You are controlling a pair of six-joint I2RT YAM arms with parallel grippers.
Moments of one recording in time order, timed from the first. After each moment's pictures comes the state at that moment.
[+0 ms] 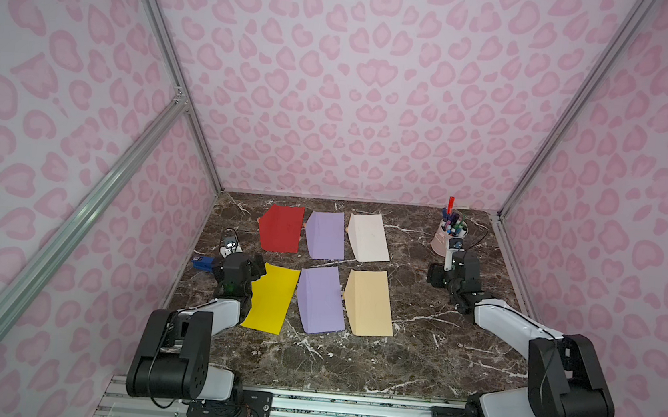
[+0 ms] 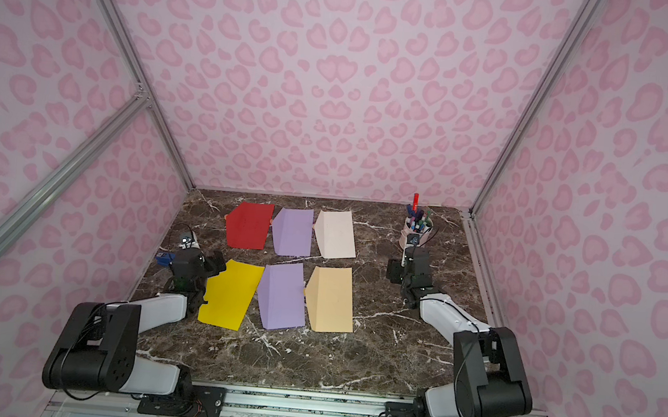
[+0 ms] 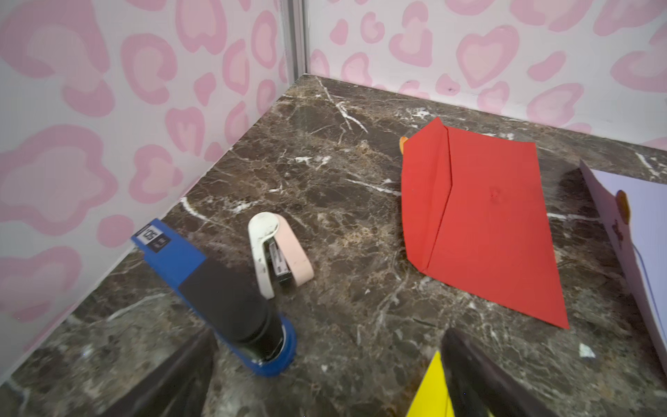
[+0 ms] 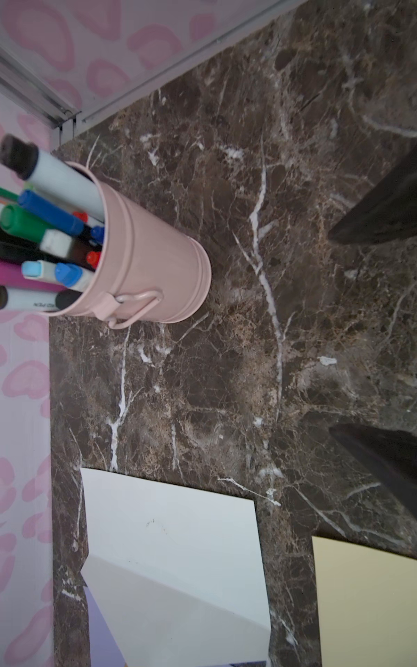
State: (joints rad) left arm 0.03 1.45 0.44 0.59 -0.32 -0.20; right arm 0.25 1.44 0.68 0.18 0.17 0.10
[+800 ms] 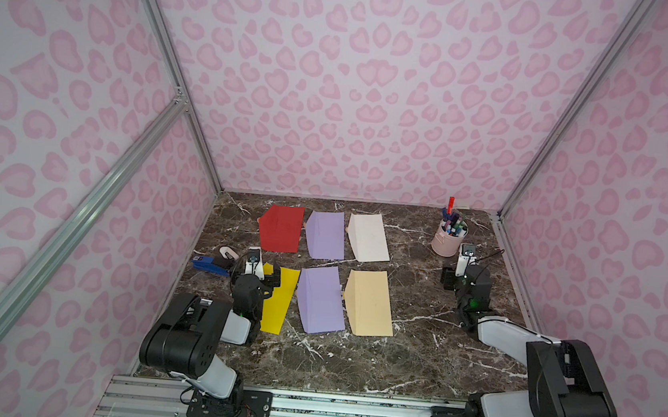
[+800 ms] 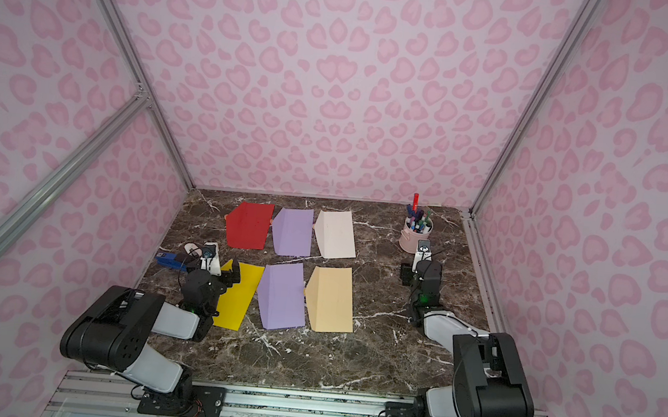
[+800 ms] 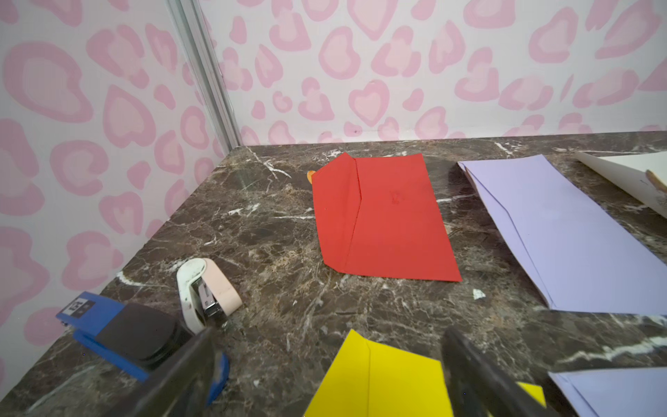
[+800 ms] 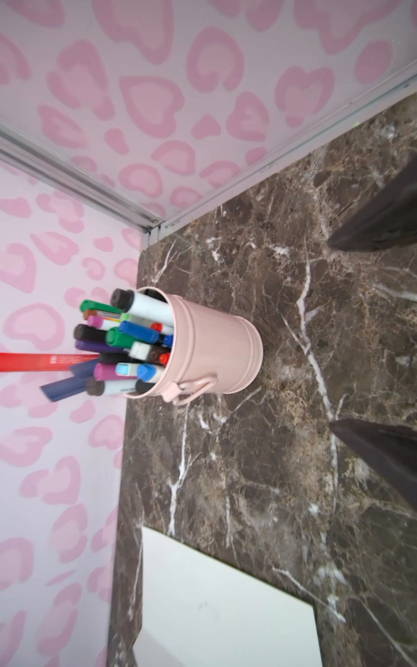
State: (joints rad) left arm -0.12 1.56 0.22 1.16 -0.28 0.02; right arm 0.17 1.38 0.46 0.63 0.27 -0.06
